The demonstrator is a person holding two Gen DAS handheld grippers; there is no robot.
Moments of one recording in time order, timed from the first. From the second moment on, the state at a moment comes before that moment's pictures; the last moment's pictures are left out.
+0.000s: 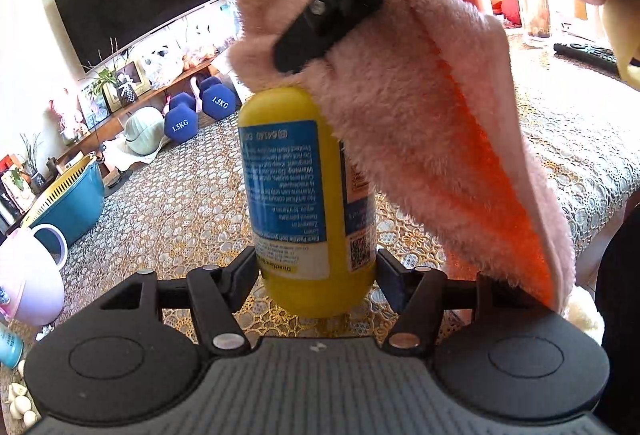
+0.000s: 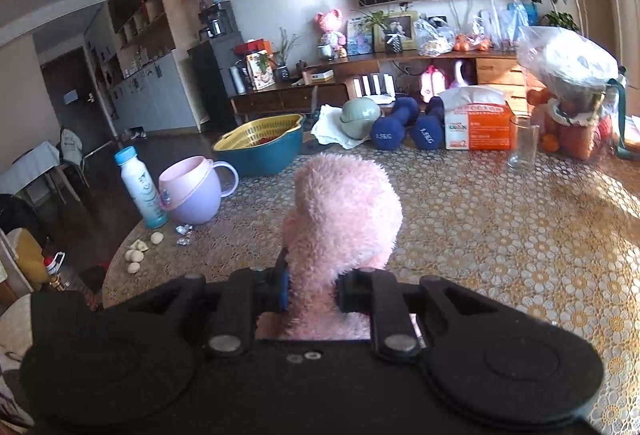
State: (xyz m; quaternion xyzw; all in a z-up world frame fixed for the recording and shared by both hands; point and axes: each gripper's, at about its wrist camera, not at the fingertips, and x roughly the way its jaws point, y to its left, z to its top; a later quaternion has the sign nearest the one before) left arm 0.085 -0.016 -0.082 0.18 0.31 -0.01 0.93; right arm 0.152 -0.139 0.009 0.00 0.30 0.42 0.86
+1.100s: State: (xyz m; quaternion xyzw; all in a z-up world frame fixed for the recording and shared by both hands) left arm 0.091 -0.033 -0.076 0.21 0.30 -0.06 0.93; right arm 0.148 -0.153 0.029 -0.04 0.28 0.45 0.85
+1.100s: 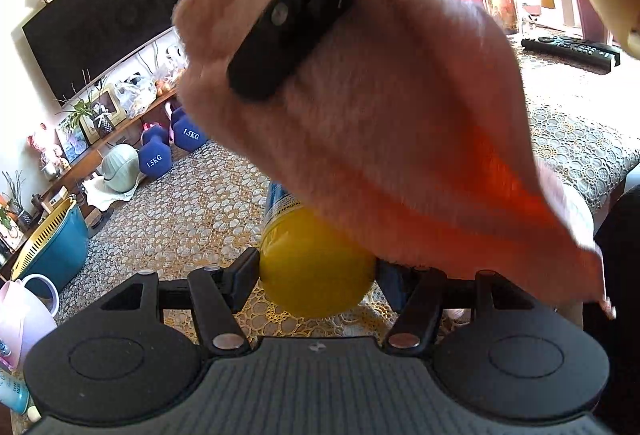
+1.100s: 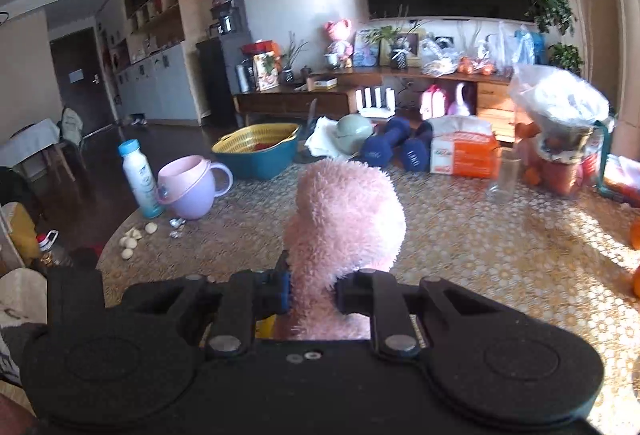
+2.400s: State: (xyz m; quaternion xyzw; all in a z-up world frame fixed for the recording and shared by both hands) left arm 0.088 -0.022 -0.079 0.18 0.31 -0.06 0.93; right arm 0.198 -0.196 -0.053 -0.01 0.44 0.39 0.81
